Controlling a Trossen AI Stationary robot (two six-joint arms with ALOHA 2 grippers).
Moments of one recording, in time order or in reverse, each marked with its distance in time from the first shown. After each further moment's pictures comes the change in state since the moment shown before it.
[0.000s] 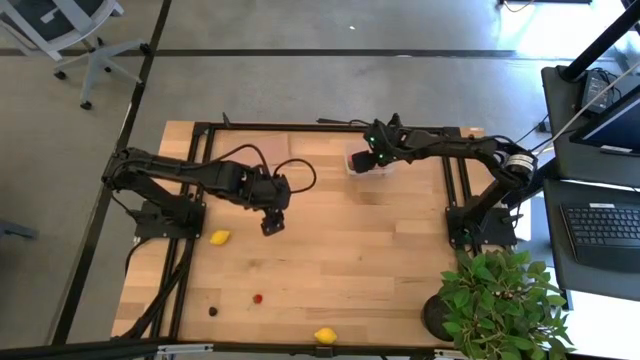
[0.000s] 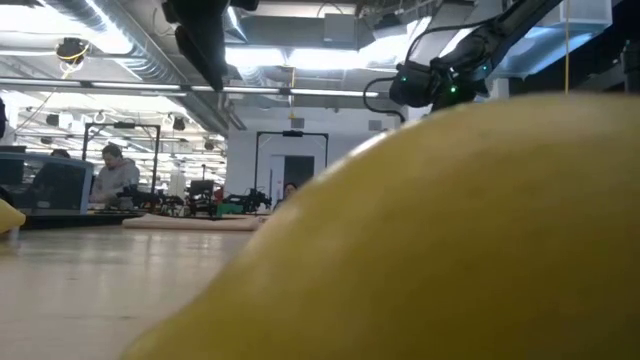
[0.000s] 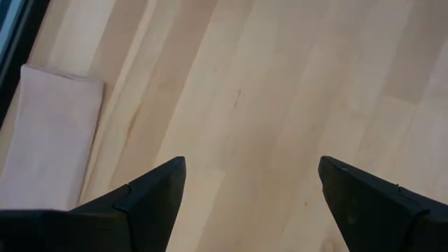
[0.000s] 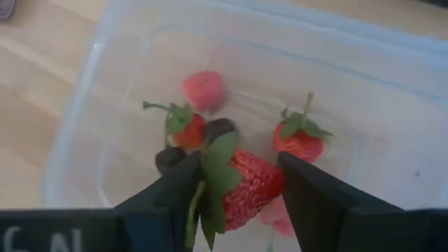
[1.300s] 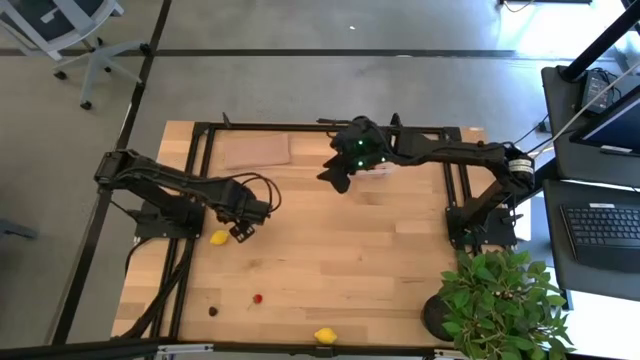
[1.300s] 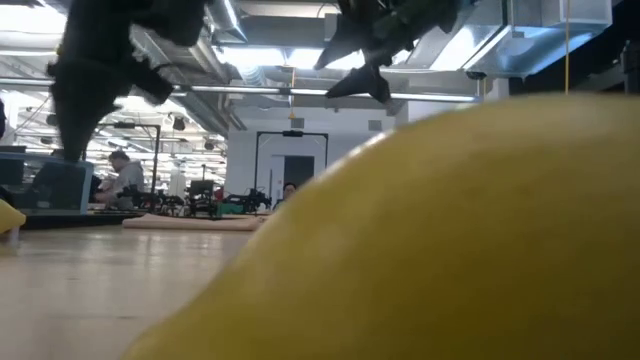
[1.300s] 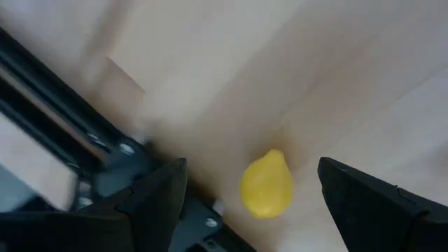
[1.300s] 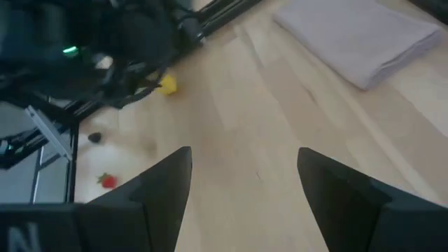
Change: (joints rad) left arm -0.017 -0.064 -0.403 -0.213 0.177 -0.462; right arm 0.264 -0.007 0.353 0.082 -0.333 -0.225
